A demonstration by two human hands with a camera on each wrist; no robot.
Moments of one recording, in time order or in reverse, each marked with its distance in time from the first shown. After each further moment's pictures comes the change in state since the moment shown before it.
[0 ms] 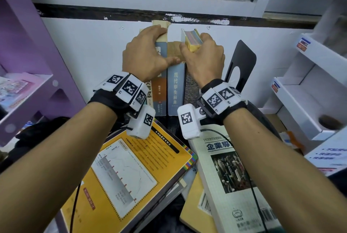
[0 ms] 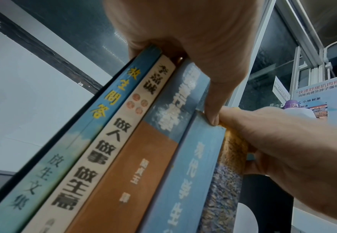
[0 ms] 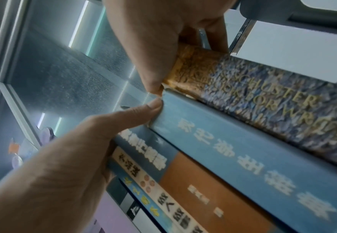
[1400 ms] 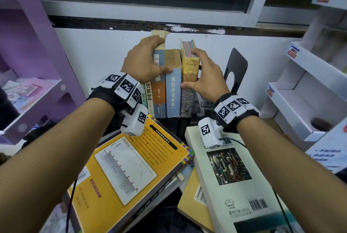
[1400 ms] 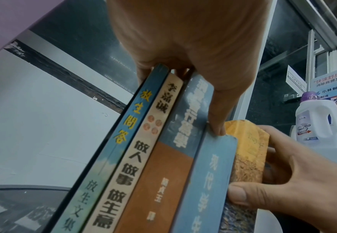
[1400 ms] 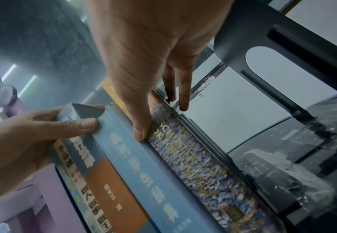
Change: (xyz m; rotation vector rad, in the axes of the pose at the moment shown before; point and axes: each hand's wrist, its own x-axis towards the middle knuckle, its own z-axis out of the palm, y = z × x) left_hand -0.004 0.001 -0.019 0.029 -0.127 0.044; right_hand -0.013 0.045 -0.020 0.057 -0.302 -0.299
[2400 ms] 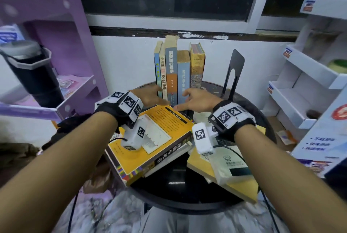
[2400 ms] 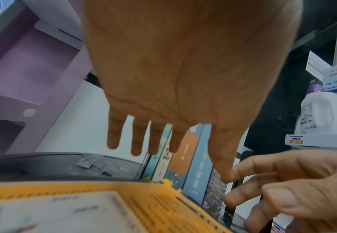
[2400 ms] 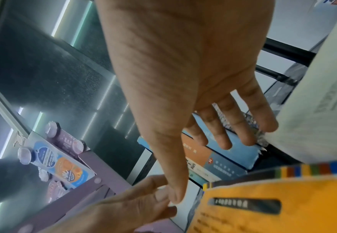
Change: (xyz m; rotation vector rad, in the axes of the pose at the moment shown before) left_hand -0.117 -0.004 -0.014 -0.025 -0.657 -0.350; right_hand -0.095 -0.079 -0.006 -0.066 -0.656 0.247
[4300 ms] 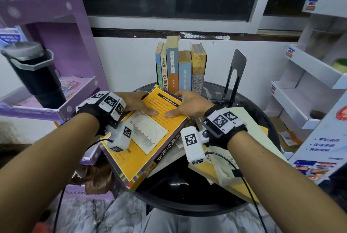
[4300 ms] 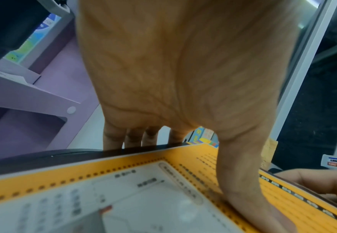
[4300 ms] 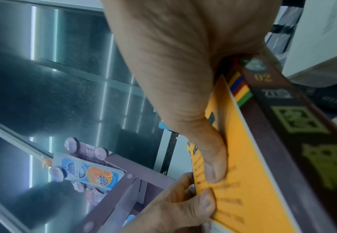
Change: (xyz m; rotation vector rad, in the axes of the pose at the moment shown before) left_hand -0.032 -0.024 -0.018 -0.224 -0.257 0.036; right_hand -0.010 -0.028 0.018 0.216 -0.003 -0.023
